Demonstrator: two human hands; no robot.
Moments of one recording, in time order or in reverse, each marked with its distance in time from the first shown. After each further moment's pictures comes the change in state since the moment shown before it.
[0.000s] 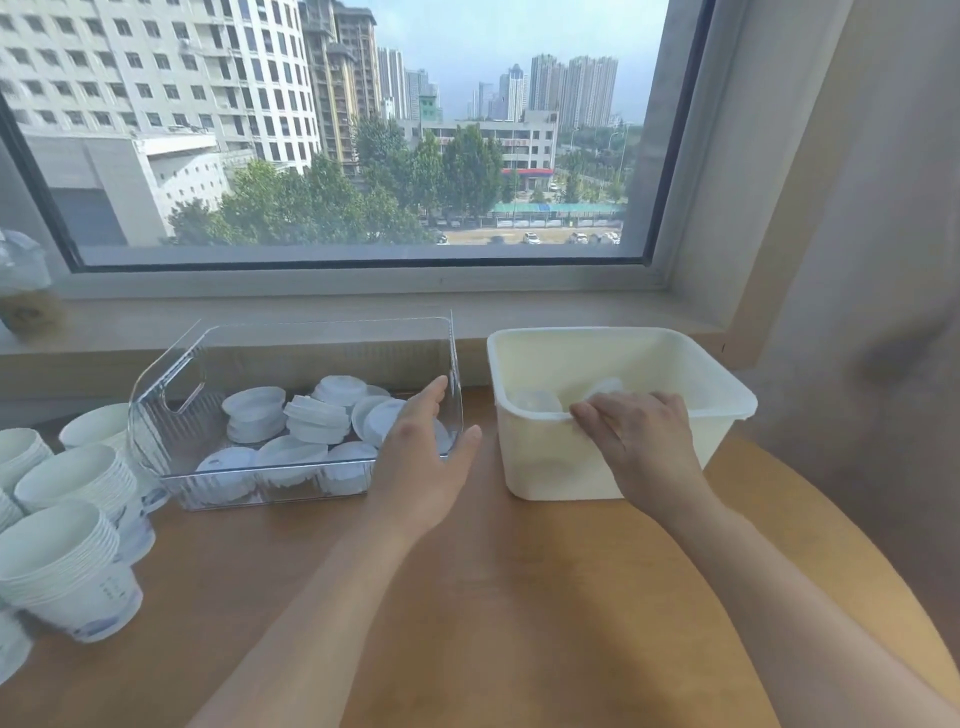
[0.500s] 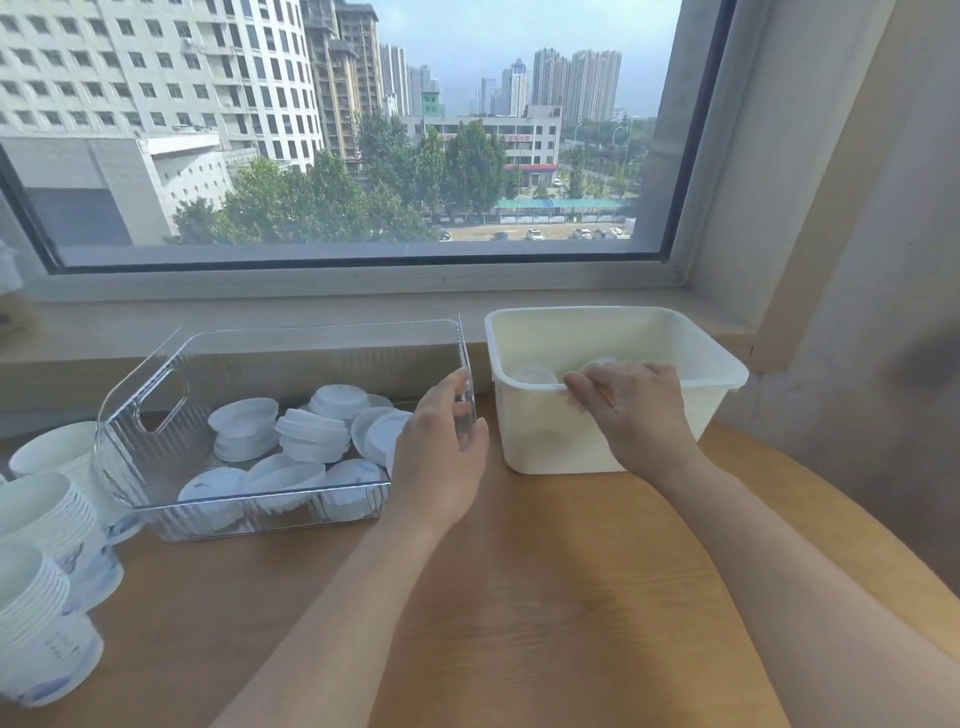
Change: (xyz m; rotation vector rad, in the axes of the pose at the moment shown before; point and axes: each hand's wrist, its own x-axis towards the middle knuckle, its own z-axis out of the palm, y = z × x) left_hand 0.044 -0.008 0.027 0.023 0.065 0.028; right_hand 0.063 0.021 0.042 -0.003 -0.024 0.002
